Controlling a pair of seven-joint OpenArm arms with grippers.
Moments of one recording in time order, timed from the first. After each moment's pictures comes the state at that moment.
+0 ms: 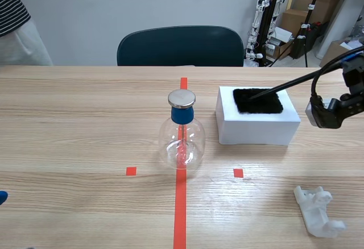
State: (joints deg) left arm 27.4 -24.6 -13.8 53.0 35.4 -41.4 -88.7; right arm 7.8 50.2 -37.3 73.4 -72.2 -12.3 -21.4
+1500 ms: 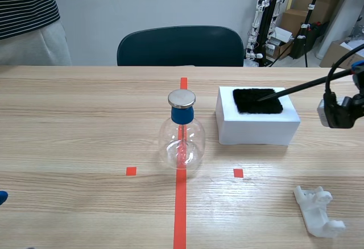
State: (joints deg) left arm 27.4 -24.6 -13.8 53.0 35.4 -41.4 -88.7; right arm 8.1 51.8 -36.5 73.2 -63.3 -10.2 -15.5
